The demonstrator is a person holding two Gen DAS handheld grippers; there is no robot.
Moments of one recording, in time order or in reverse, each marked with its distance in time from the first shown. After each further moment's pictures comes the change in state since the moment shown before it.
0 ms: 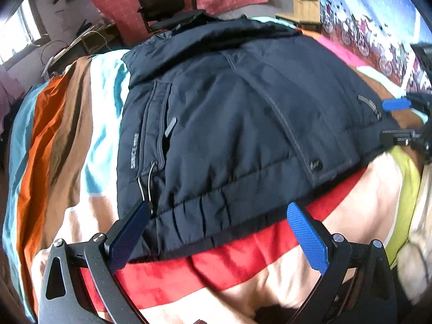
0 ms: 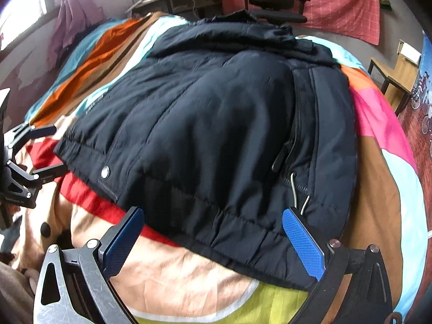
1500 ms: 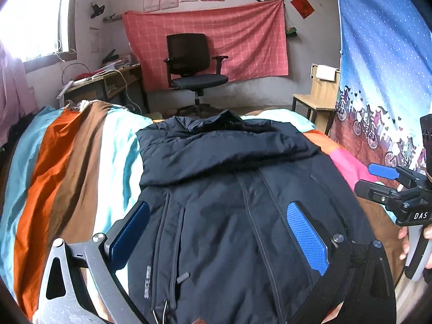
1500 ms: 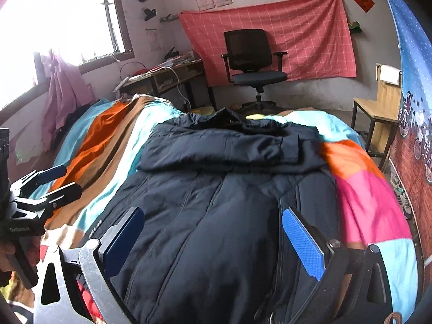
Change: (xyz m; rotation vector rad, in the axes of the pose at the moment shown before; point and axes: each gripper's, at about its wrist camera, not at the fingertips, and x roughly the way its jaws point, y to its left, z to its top) left arm -0.053 0.041 0.143 -0.215 -0.352 -0.019; right arm -0.046 -0.022 0.128 0.132 -0.382 -0.008
